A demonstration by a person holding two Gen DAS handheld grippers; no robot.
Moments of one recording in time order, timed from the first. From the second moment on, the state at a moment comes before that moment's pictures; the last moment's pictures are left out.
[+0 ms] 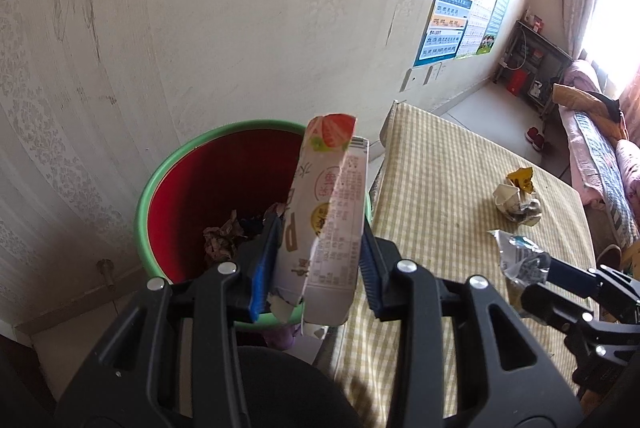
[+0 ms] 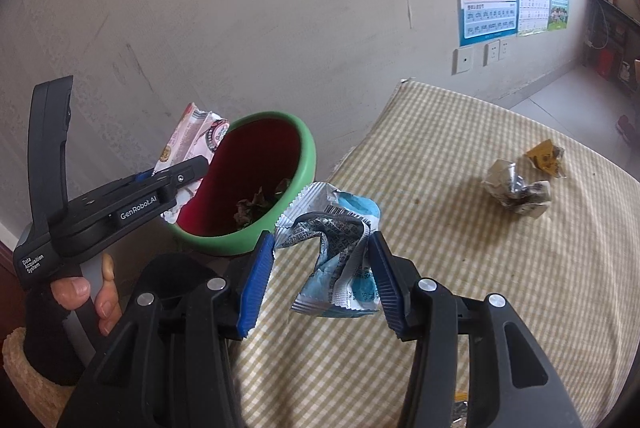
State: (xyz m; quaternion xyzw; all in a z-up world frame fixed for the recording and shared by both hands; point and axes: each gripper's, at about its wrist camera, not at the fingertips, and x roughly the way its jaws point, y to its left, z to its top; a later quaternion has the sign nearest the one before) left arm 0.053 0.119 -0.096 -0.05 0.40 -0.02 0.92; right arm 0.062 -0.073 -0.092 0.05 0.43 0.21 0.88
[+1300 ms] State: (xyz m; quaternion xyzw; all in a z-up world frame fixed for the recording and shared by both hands) left arm 0.086 0.192 -0.120 -0.06 0.42 0.03 0.91; right arm 0.138 0.013 -0.085 0.04 0.42 0.26 0.87
